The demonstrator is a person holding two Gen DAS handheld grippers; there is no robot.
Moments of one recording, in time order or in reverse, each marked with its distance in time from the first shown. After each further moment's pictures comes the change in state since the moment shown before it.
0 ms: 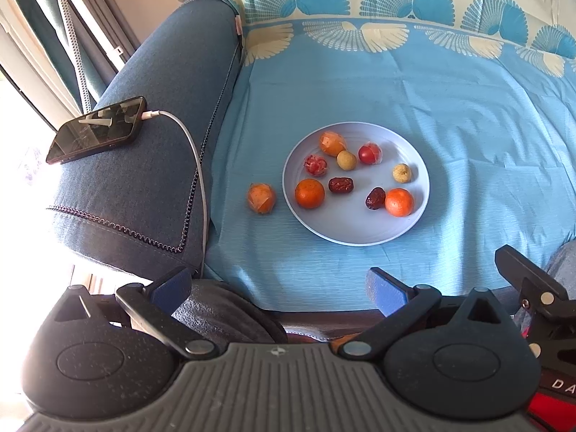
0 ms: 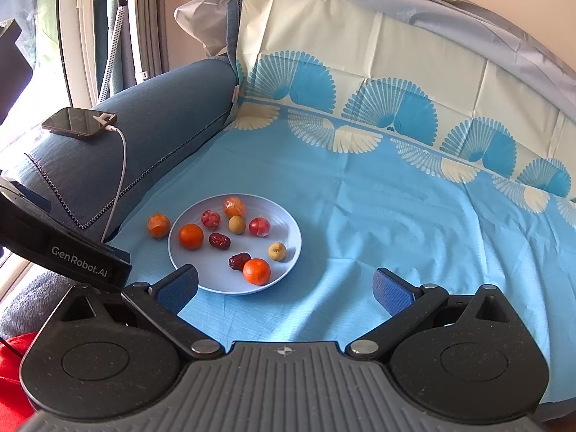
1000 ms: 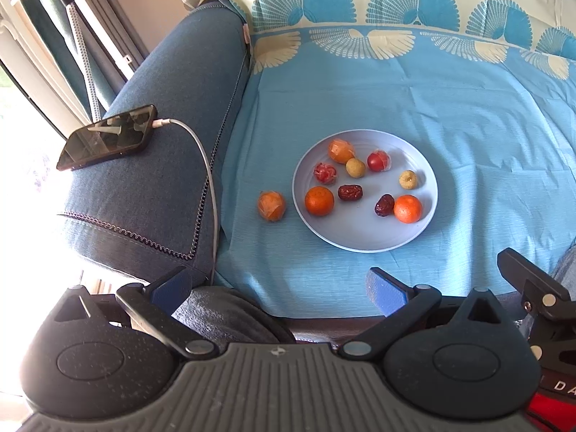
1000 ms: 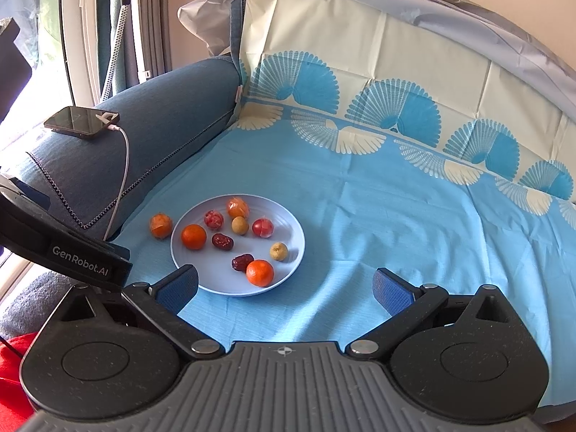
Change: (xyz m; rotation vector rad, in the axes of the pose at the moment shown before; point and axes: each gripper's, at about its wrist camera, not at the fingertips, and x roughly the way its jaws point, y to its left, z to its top) left arm -0.003 -0.001 -0.001 0.002 -0.032 0.038; right arm 0.001 0.001 0.000 -0.010 -0.004 0.008
